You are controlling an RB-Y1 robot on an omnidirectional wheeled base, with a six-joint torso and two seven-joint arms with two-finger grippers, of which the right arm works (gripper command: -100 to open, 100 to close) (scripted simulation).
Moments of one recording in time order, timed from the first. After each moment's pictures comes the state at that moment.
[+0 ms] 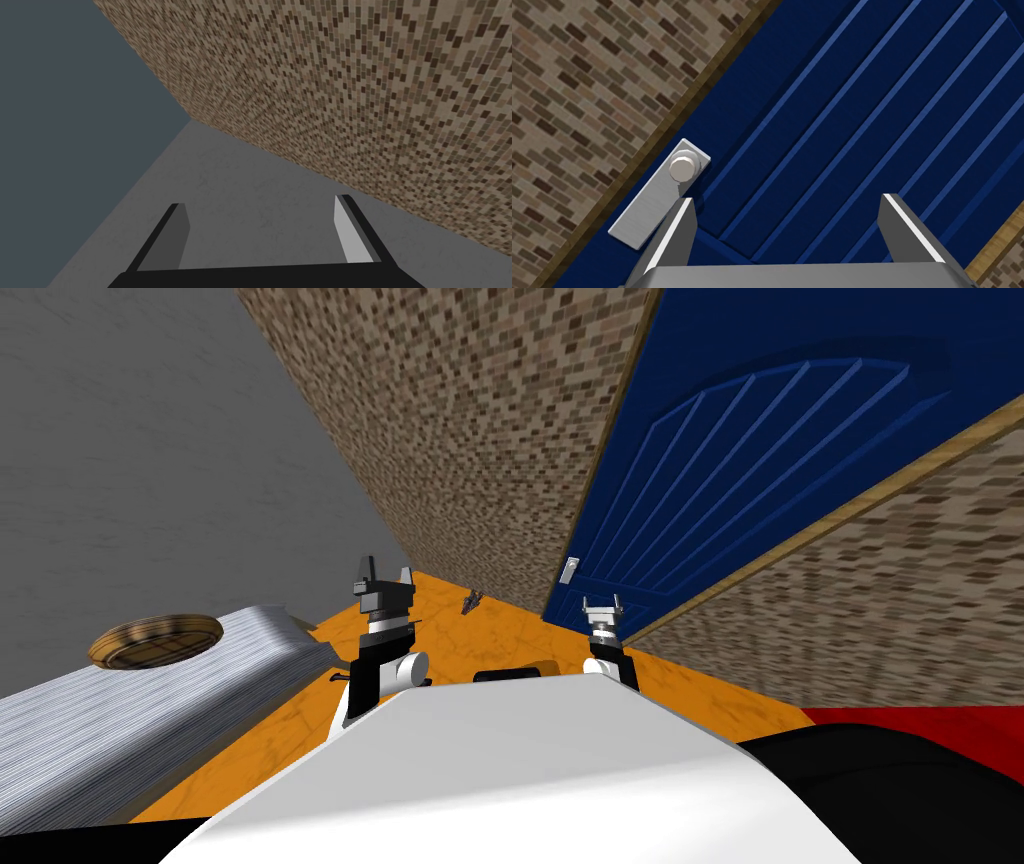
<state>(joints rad) 0.50 -0.14 -0.07 -1.90 -0.55 -0.48 -0.45</state>
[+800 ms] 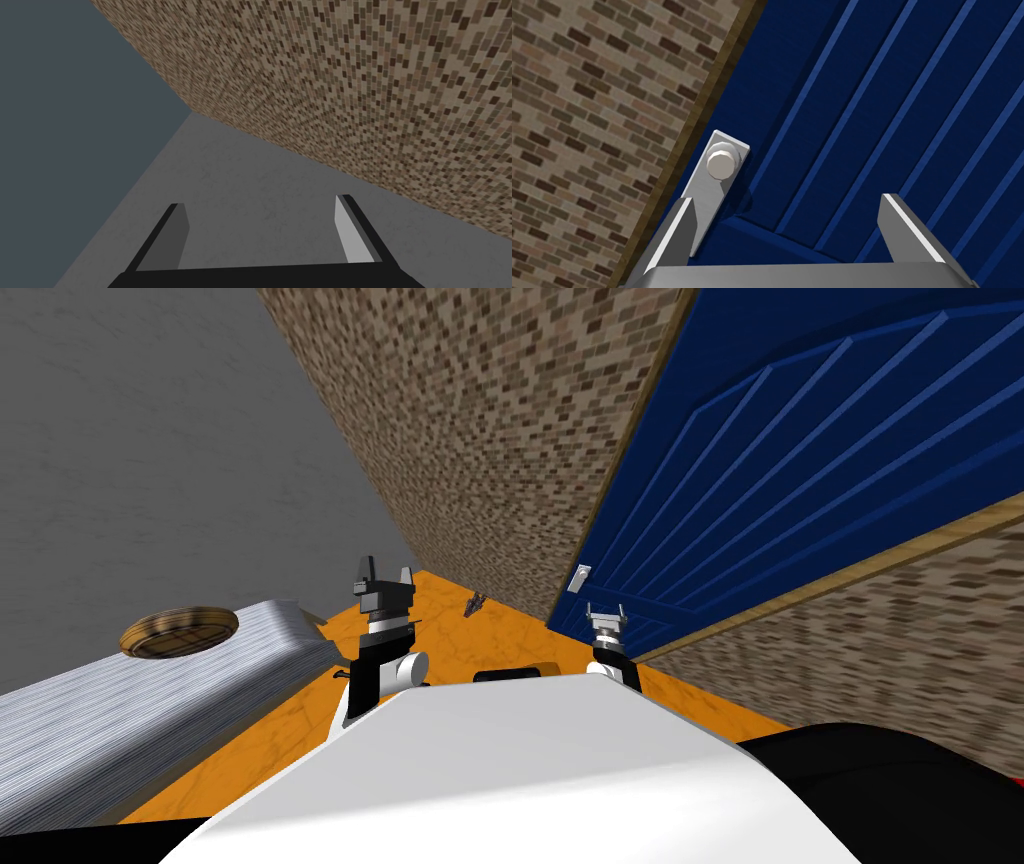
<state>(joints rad) 0.51 -0.15 -0.09 -1.83 -0.69 -0.49 -0.57</state>
